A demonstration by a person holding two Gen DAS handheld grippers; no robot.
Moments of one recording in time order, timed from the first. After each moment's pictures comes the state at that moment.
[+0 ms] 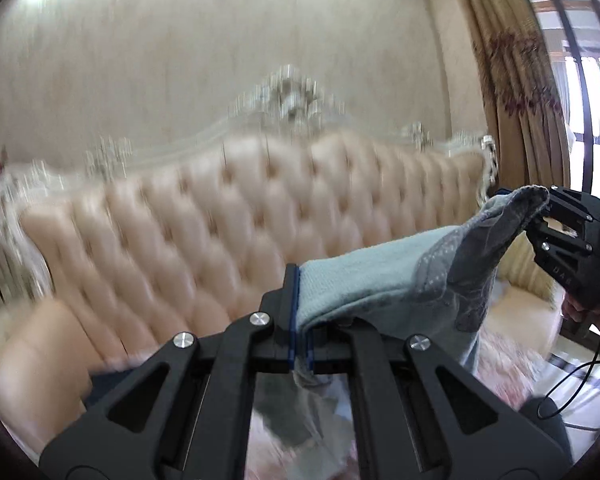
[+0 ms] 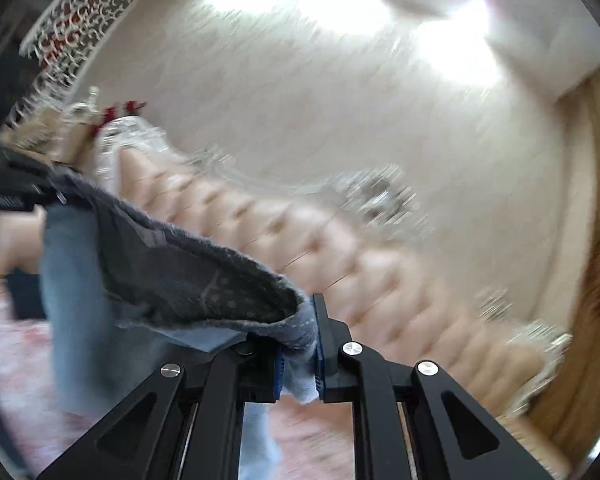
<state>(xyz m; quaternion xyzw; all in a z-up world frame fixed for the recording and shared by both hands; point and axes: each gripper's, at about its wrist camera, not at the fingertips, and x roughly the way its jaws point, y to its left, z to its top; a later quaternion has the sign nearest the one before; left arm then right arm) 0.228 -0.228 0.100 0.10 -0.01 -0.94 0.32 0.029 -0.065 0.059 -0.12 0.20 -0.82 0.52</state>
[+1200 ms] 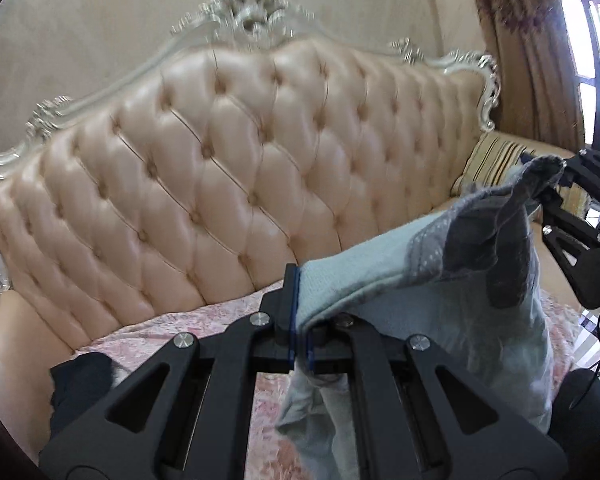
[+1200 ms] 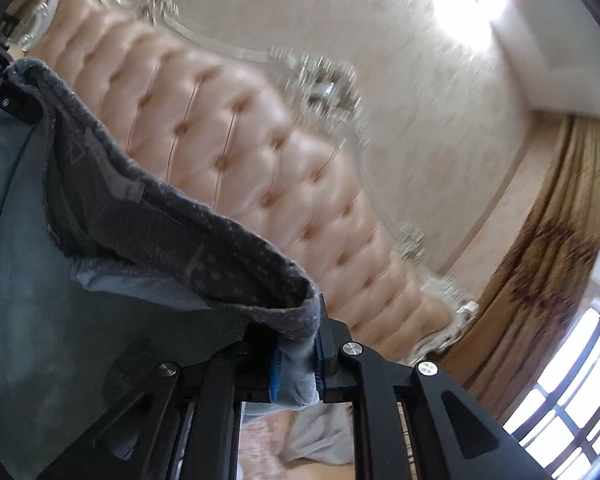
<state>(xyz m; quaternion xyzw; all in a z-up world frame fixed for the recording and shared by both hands) 0.054 -0.319 -0.039 0.26 0.02 -0.92 0.28 -0.088 -0.153 -0.085 -0.04 0.37 -0.87 0.33</state>
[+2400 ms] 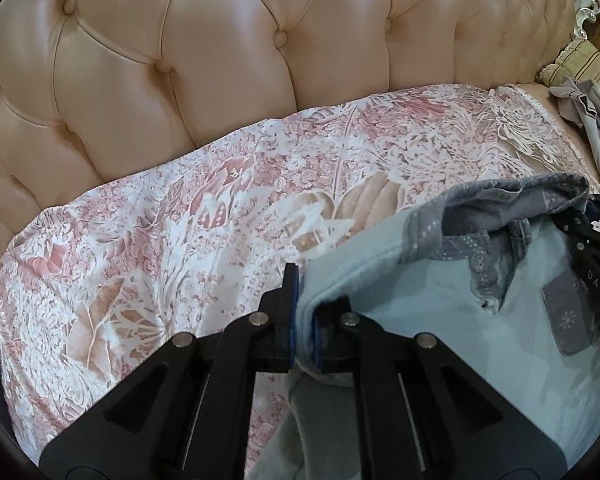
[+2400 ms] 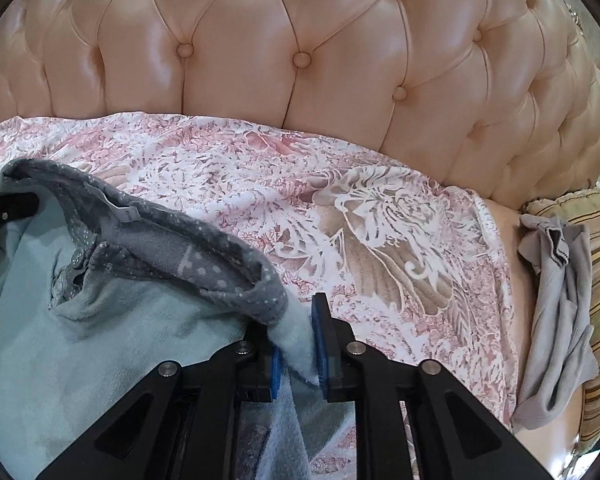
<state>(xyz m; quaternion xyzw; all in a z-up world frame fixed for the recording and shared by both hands) -0.130 -0.460 -0.279 0.49 0.15 -0.81 0.28 -0.286 -0.309 -0.312 0.37 0.34 -0.77 0.40</state>
